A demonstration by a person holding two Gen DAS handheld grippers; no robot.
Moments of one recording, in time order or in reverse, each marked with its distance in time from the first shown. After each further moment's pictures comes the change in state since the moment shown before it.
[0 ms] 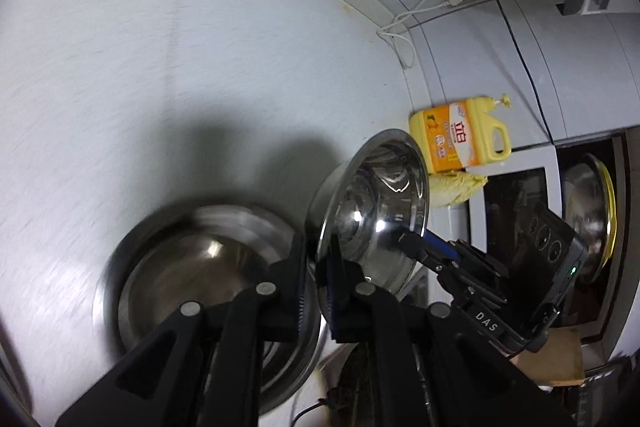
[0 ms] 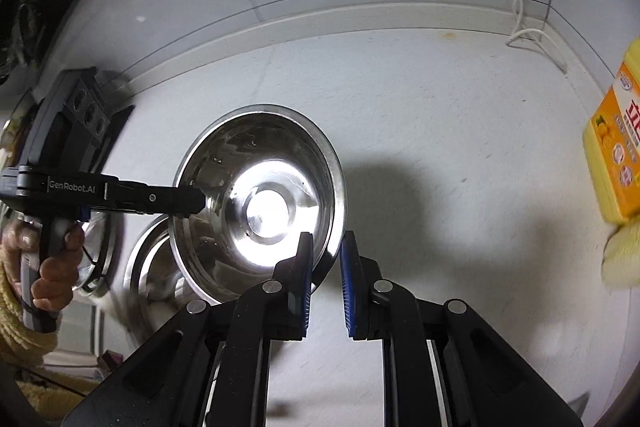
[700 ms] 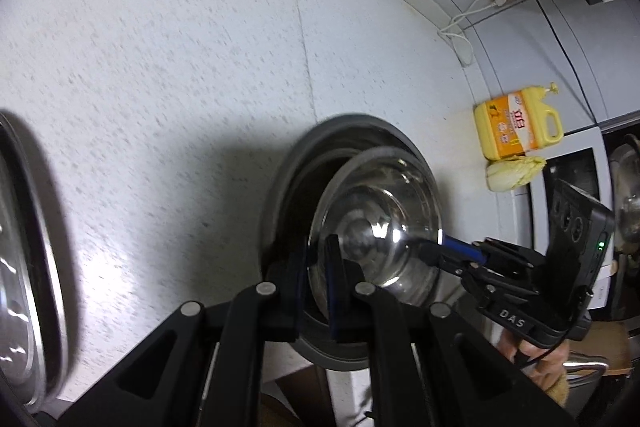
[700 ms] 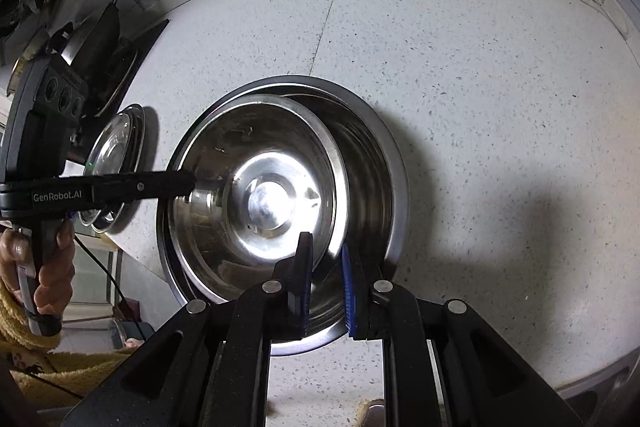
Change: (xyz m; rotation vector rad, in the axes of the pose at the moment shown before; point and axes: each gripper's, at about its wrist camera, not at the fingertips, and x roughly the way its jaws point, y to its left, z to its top) left arm -0.030 0.062 -0.060 0.004 -0.065 0.212; right arm 0.057 0.072 -0.051 -0.053 0.213 0.041
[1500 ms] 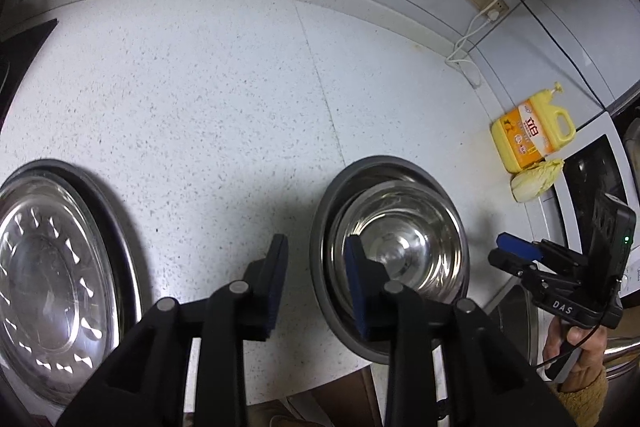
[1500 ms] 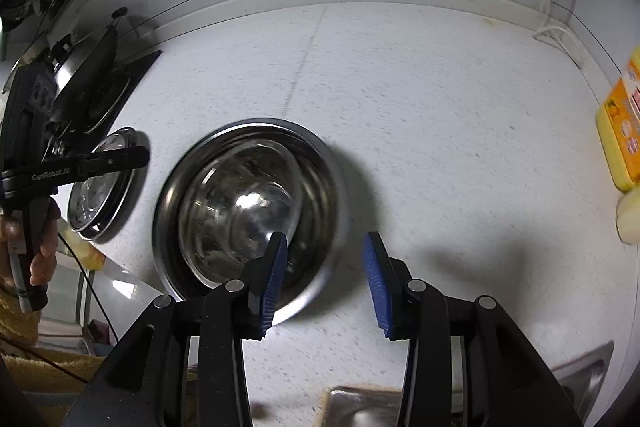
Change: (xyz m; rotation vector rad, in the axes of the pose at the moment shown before) left arm -0.051 0.008 -0.012 0.101 -0.166 0.138; right arm -0.045 -0.007 -0.030 0.001 -0.164 -0.125
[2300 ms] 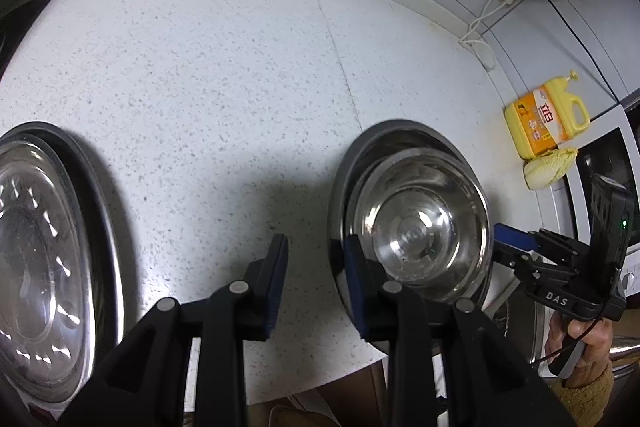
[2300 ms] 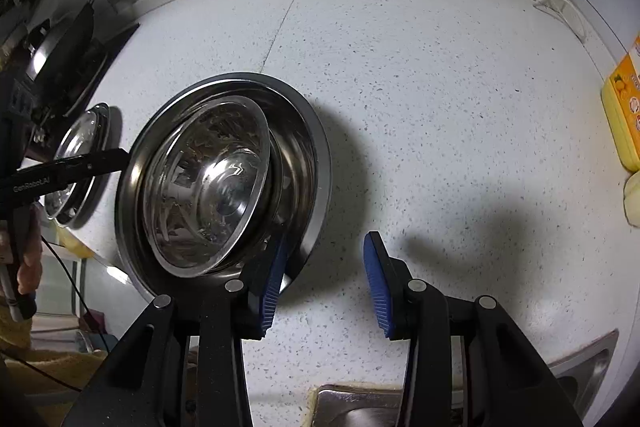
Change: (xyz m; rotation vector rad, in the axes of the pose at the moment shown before) left arm 0.032 0.010 -0.017 -0.020 0.075 0.004; right arm 0.037 0.001 0.003 -0.001 0.112 -0.037
